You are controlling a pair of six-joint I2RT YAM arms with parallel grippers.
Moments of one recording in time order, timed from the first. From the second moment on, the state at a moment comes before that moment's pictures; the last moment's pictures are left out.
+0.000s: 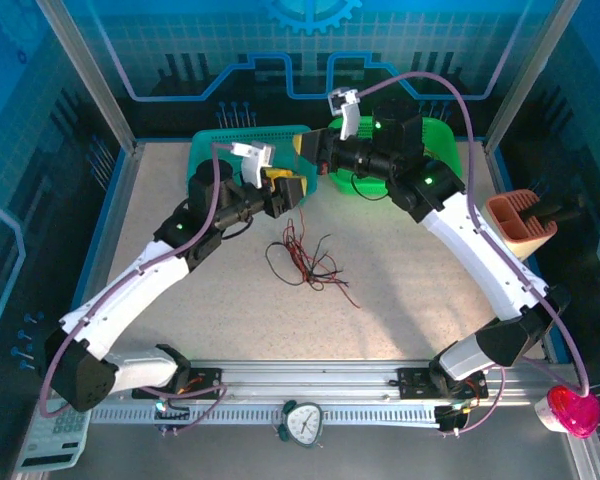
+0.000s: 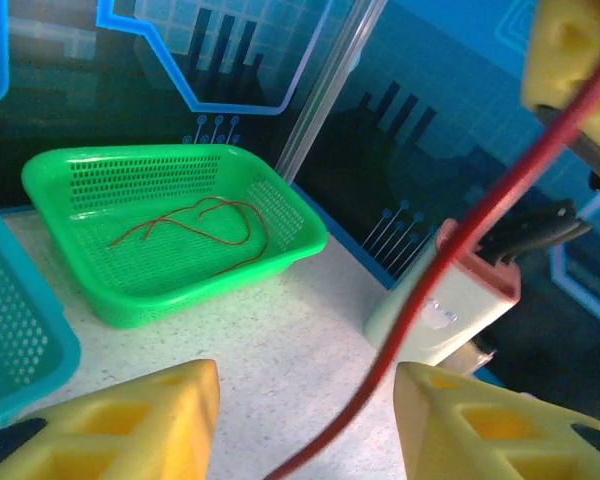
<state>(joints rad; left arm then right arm) -0.53 1.25 1.16 -0.07 0.29 -0.40 0.60 1.50 1.75 -0.42 -0.41 0.46</state>
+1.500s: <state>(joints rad) -0.53 1.32 1.52 -0.04 0.39 -0.48 0.49 1.34 1.49 -0.30 -0.61 0.29</state>
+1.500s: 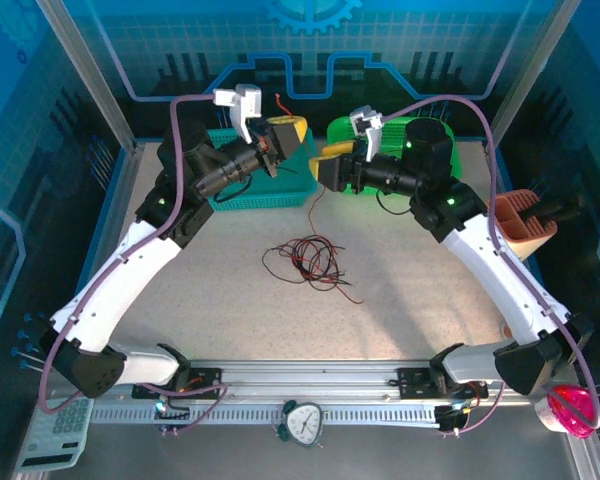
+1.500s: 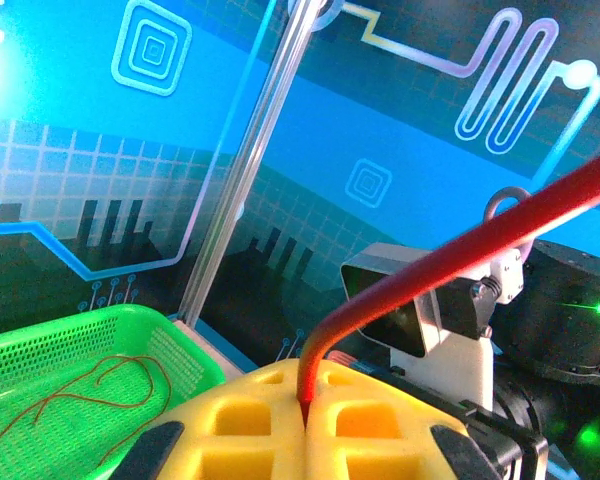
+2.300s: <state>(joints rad) -0.53 1.33 1.52 -0.03 0.39 -0.49 0.51 1.44 1.72 -0.36 -0.48 0.26</state>
